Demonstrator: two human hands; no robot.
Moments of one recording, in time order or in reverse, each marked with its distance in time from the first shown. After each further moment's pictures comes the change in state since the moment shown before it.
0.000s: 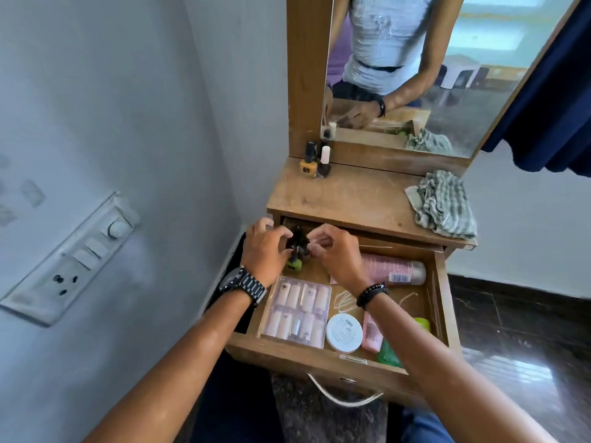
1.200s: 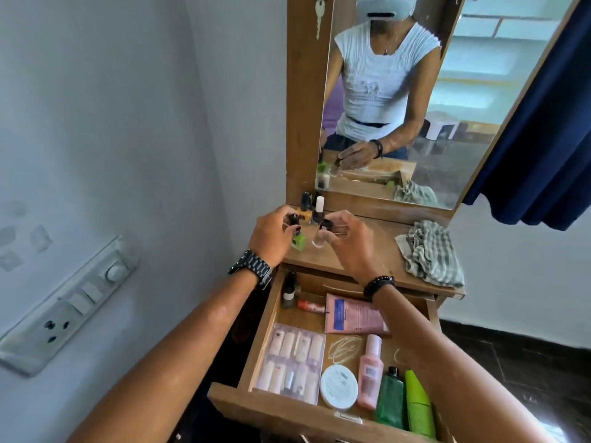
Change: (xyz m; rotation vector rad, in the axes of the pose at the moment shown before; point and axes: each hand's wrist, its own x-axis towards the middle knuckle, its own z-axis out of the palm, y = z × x) left_hand 0.075 0.040 -0.052 -0.359 0.178 0.098; right_hand 0.063 -0.046 -0.049 -0.036 0.209 -0.083
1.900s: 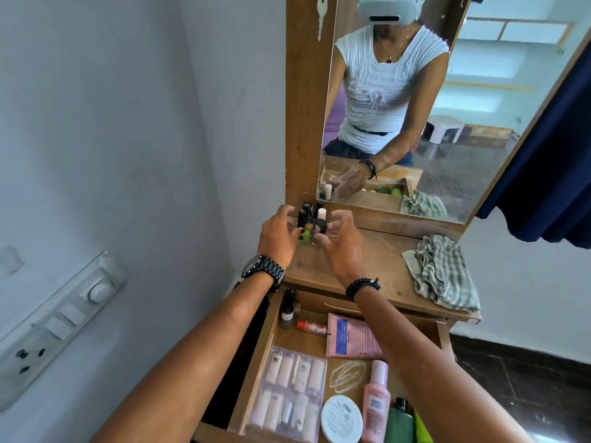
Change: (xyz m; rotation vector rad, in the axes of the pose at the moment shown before) left_hand 0.046 -0.013 0.038 -0.012 0.115 -0.083; right_hand 0.043 0.025 0.032 -0.048 0.063 0.056
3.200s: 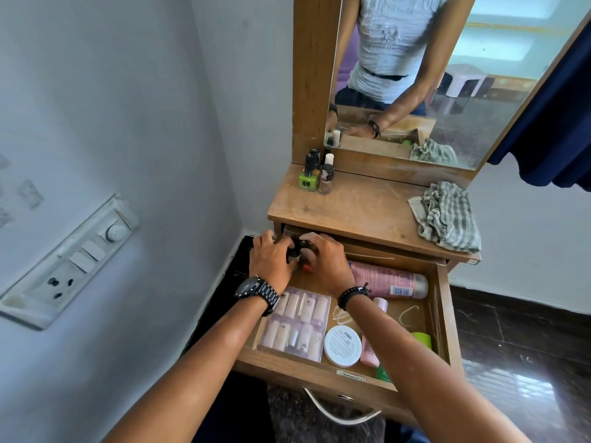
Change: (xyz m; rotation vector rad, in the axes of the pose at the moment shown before) left_hand -0.123 -0.058 0.003 0.466 -0.247 -0.051; right_hand -0.102 0.046 0.030 -0.196 -0.328 -0.141
